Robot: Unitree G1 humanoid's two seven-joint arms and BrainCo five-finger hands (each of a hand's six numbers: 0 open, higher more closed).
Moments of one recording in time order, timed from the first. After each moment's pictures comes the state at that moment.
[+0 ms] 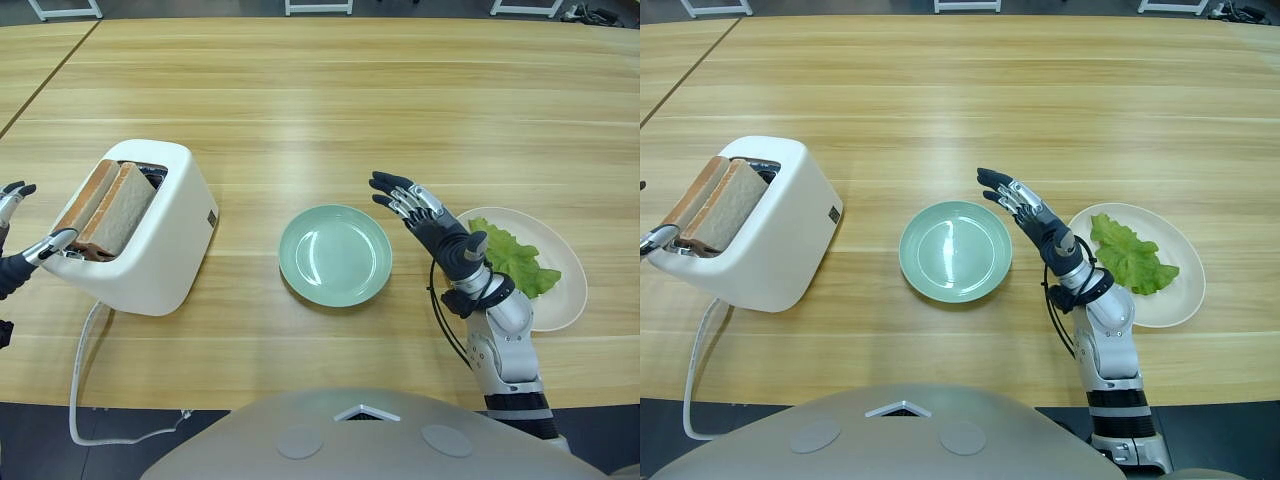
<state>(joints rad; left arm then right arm) 0.54 0.62 0.71 -0.31 0.43 -0.18 -0.19 0.21 -0.26 0.04 -0.24 0.35 -0.39 0.65</state>
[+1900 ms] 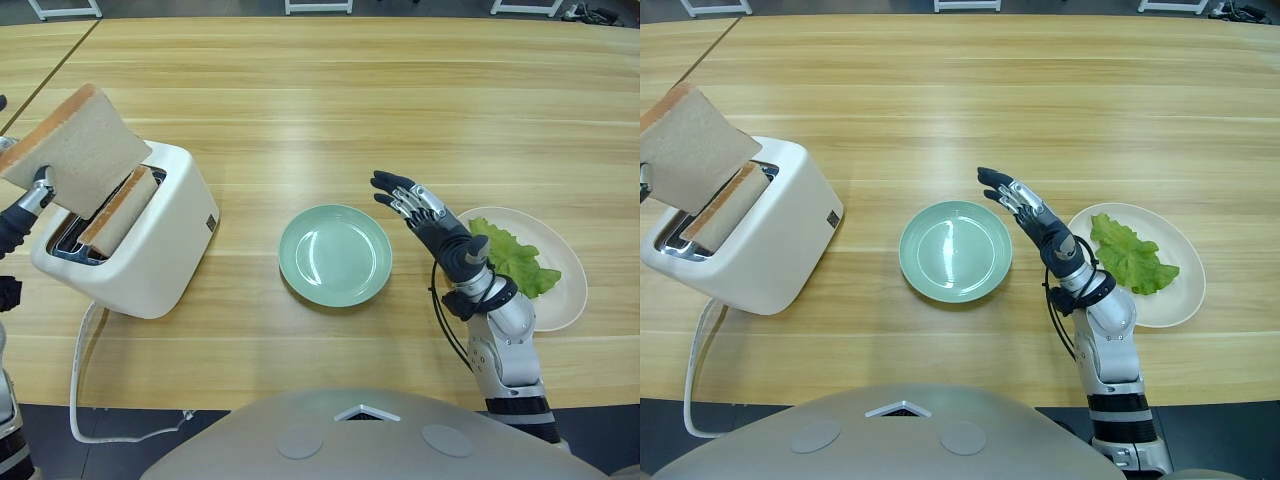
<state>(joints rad) 0.35 0.58 0.67 -0.43 0.17 -0.27 -0.15 0.22 -0.26 0.04 -0.26 0.32 -0.40 0.62</state>
